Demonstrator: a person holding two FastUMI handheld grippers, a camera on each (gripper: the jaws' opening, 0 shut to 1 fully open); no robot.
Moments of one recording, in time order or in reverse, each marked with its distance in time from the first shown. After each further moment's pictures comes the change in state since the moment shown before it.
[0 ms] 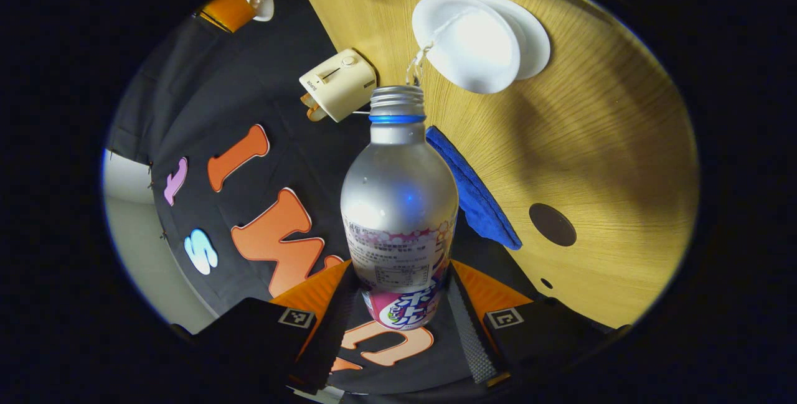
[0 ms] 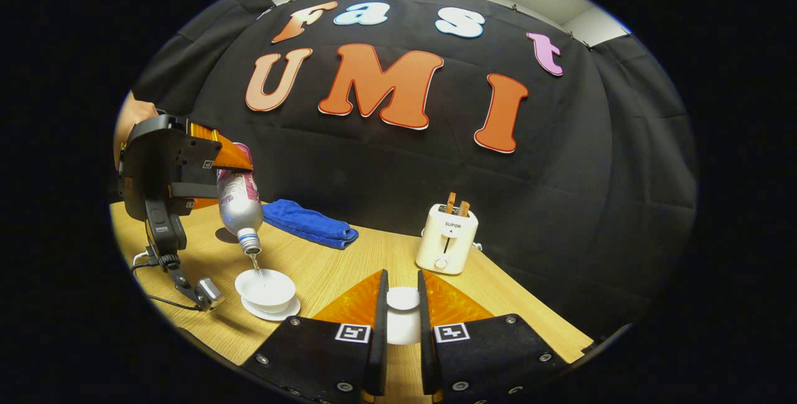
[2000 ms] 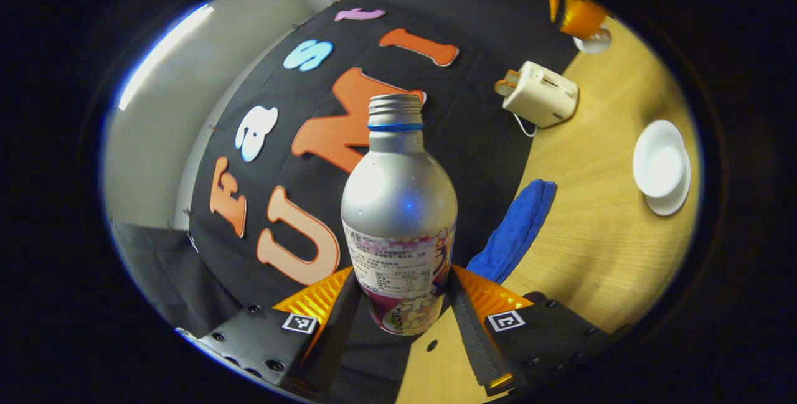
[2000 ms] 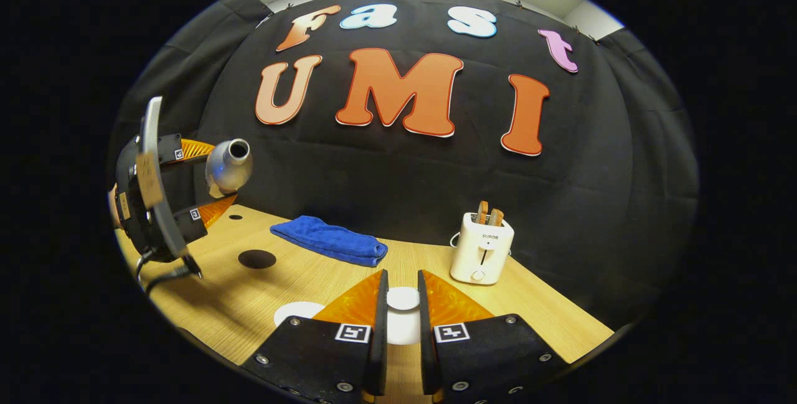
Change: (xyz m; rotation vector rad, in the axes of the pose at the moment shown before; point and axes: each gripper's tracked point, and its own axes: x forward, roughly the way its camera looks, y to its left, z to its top) left arm -0.018 -0.018 -0.098 -1.225 0.093 0.284; right arm 0.026 0.058 0.036 0.054 -0.015 0.078
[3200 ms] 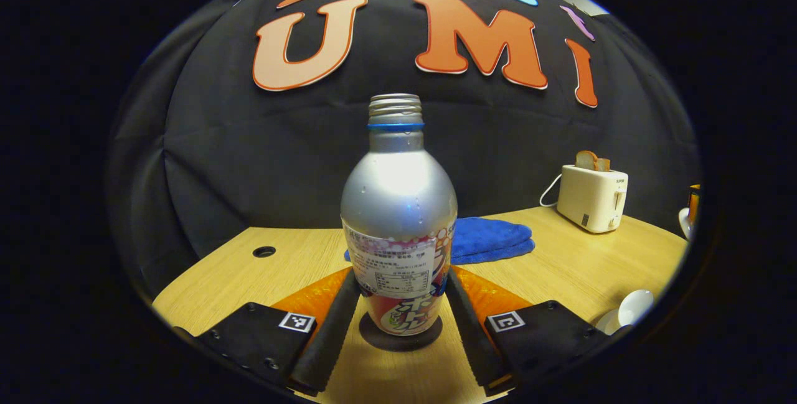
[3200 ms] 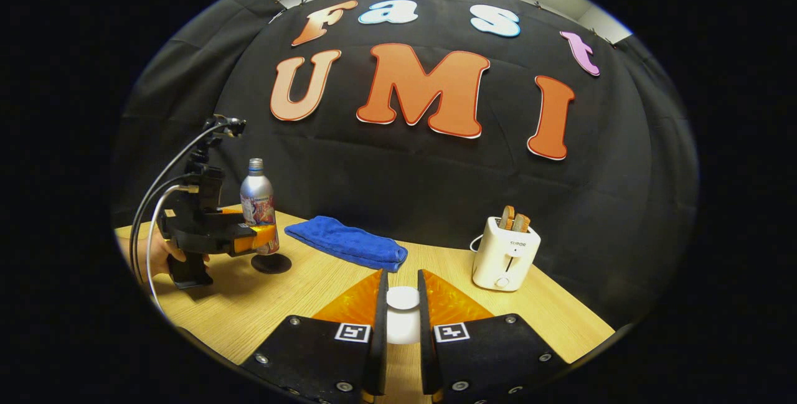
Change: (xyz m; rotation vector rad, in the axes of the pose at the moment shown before) left arm 0.074 -0.097 -0.105 -0.955 0.354 -0.188; right arm 0.020 0.039 0.003 -0.018 0.021 0.070
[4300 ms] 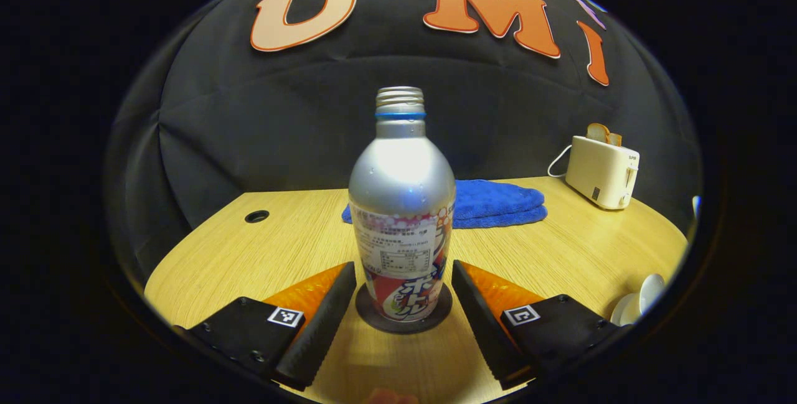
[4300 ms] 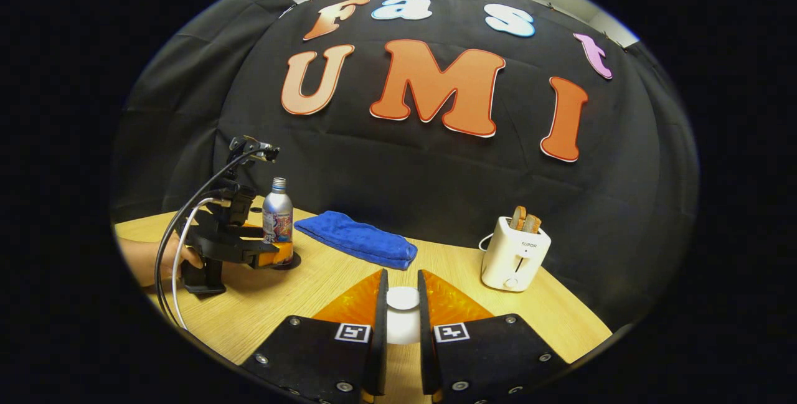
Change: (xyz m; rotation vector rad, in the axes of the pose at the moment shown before) left arm 0.004 0.010 -0.046 -0.014 0.158 0.004; right arm -0.001 0.021 -0.001 -0.023 0.019 0.044
